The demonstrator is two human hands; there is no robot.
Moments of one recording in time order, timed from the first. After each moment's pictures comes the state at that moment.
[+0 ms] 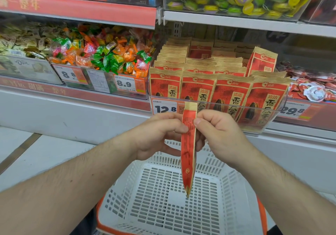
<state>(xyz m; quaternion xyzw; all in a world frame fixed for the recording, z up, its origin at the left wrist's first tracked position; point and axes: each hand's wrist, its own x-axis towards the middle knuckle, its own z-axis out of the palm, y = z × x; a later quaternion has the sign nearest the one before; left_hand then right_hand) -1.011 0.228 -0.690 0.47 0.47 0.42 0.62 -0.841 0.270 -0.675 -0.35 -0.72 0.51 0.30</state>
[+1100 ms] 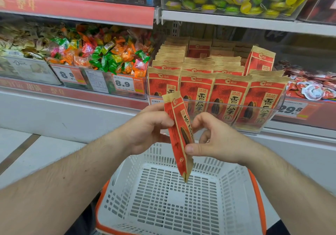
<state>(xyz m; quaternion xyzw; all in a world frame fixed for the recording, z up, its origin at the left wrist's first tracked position) -1.024 0.229 -0.688 0.44 0.45 0.49 0.61 -0.822 0.286 -0.677 -0.39 -0.81 0.43 0.08</state>
